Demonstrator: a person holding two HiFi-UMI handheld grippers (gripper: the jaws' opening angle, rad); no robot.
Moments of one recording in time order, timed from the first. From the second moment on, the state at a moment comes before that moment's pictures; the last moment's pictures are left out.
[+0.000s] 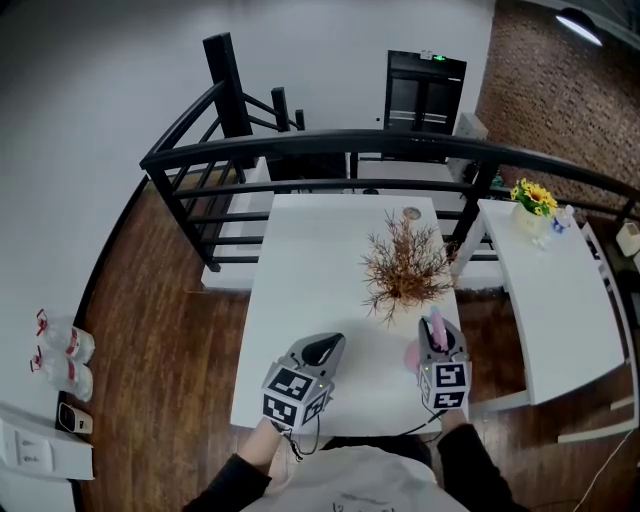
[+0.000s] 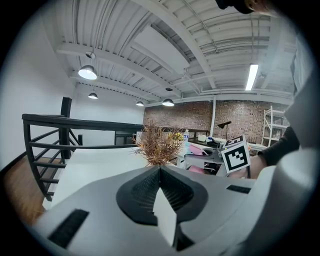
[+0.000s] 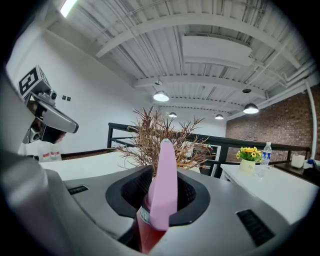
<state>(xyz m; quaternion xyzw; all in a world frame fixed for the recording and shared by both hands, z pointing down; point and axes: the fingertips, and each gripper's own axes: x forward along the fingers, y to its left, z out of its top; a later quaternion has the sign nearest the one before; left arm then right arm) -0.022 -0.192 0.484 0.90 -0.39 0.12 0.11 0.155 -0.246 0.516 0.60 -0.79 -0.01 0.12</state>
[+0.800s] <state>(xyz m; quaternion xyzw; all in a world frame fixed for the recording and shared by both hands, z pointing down) -0.017 -0.189 0.480 0.91 -0.38 0.13 0.11 0.157 -0.245 0.513 0.61 -0.79 -0.03 0.11</state>
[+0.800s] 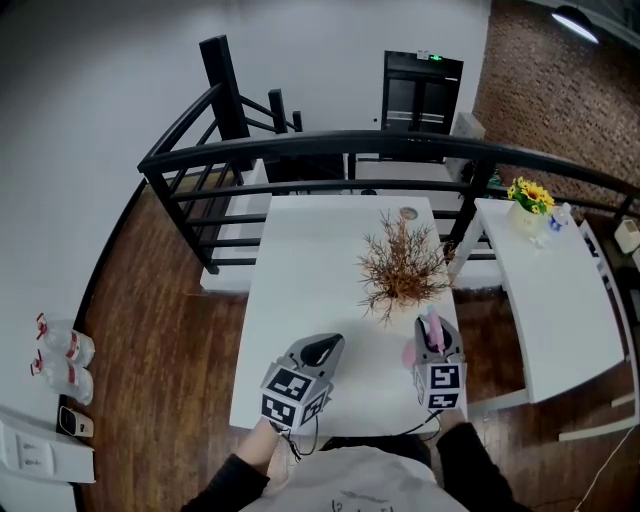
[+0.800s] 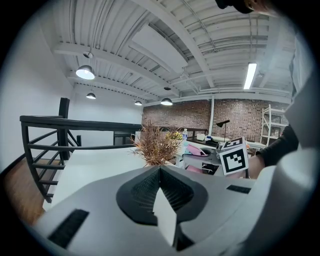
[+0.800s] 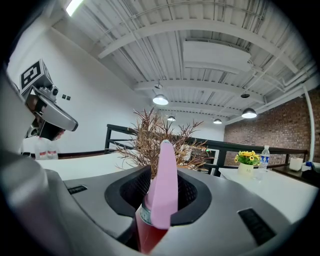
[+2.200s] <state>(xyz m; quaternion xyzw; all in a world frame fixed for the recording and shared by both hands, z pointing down) -0.015 -0.164 0.476 0.91 -0.38 0.11 0.11 0.060 -0.185 0.445 0.49 -0.87 0.03 0.01</state>
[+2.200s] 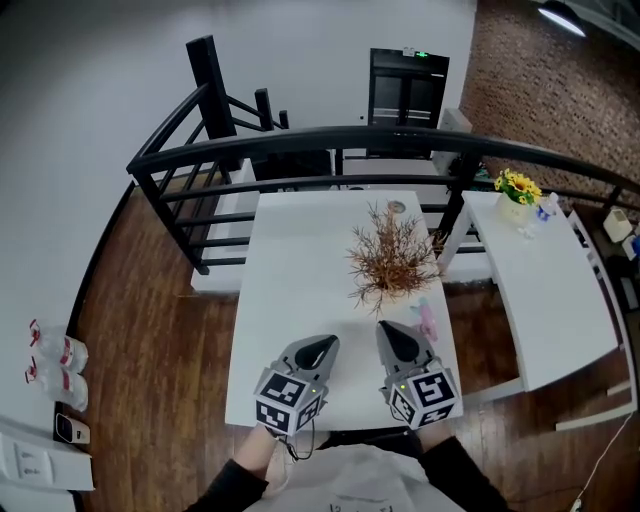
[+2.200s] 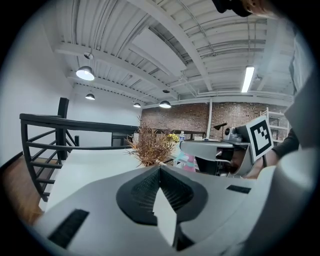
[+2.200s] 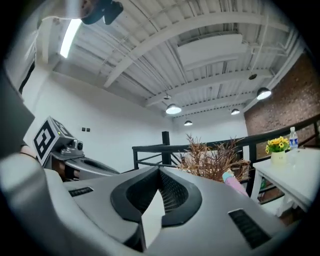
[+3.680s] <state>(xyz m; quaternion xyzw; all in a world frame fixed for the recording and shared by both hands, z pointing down) -0.012 -0.164 0.453 0.92 -0.37 0.11 0.10 0.040 -0.185 0.442 0.46 -0.89 0.05 0.04</state>
